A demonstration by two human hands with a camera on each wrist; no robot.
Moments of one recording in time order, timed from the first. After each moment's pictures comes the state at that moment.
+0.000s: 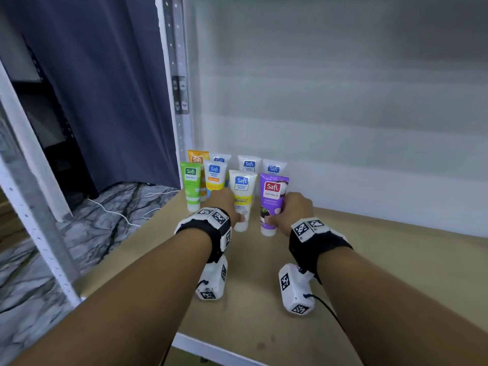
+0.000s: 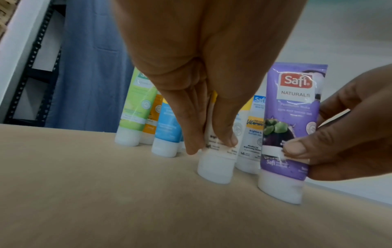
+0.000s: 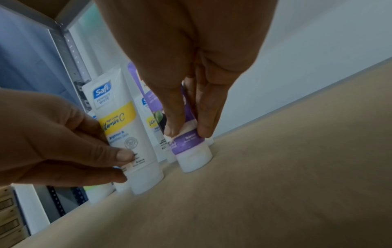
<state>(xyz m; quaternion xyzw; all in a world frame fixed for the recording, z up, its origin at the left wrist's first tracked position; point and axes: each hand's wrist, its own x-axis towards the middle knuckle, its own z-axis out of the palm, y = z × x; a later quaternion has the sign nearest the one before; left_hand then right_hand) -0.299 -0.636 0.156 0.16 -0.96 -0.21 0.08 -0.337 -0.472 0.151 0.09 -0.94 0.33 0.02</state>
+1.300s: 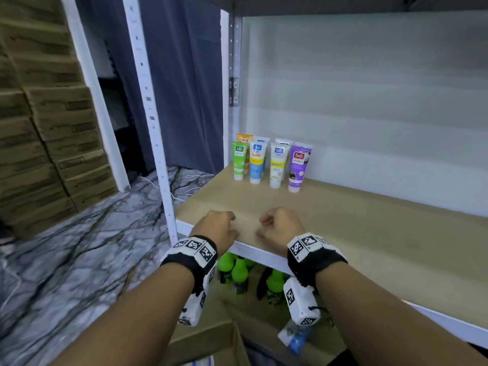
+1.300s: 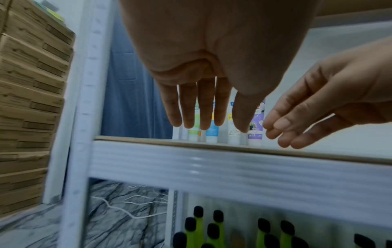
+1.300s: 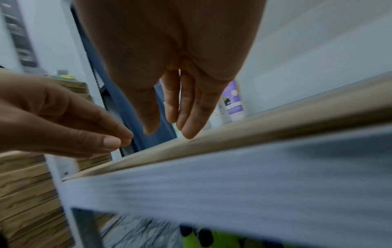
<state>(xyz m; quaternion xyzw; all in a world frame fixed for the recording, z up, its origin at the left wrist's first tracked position) -0.056 -0.650 0.138 0.15 -0.97 -0.15 0.07 -0.136 -0.494 0.141 0.25 -0.91 0.32 -0.04</state>
